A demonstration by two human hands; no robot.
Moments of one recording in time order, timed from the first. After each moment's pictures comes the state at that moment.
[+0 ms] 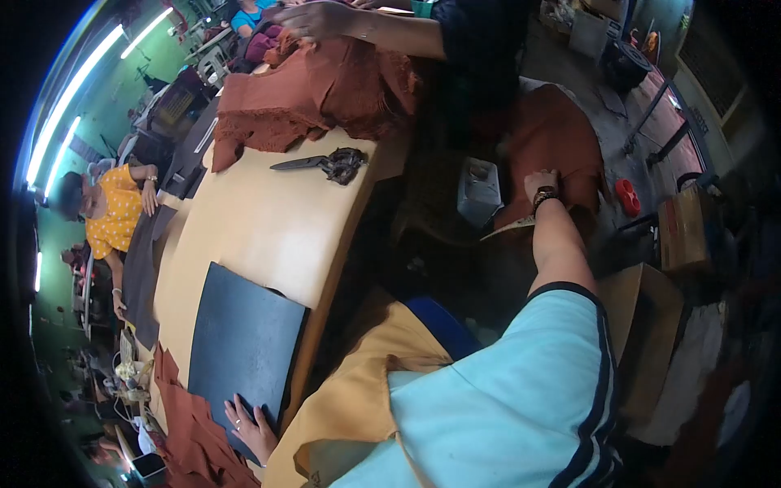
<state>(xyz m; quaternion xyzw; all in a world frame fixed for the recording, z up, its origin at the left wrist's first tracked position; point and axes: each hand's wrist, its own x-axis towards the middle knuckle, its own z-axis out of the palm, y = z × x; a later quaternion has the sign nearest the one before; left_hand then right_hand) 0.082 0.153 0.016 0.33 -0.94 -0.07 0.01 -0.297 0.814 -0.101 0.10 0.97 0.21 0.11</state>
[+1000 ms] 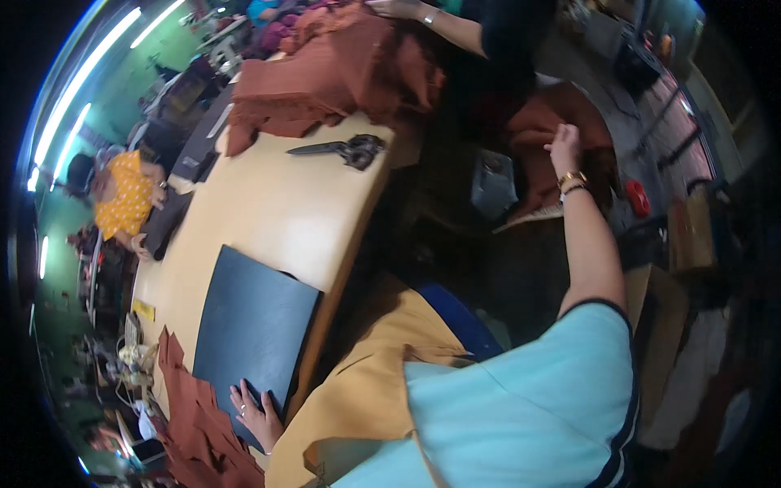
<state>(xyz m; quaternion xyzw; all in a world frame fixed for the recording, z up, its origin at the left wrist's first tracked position) 0.084 0.153 0.015 0.32 -0.94 -0.09 0.03 -0.314 0.807 -0.036 0.23 0.77 -0.53 -0.28</state>
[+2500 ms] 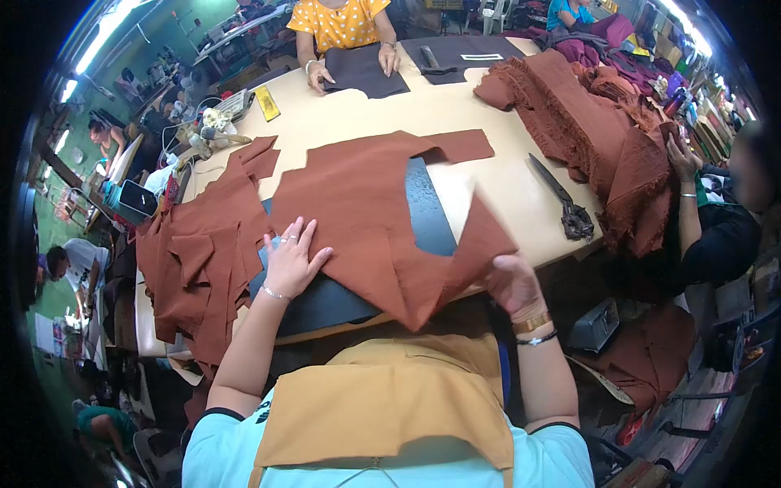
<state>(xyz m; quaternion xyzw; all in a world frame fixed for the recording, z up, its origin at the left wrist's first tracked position) 0.034 0.085 0.017 0.31 -0.95 0.00 0.08 -0.205 0.385 0.044 -0.10 0.33 -0.81 0.47</state>
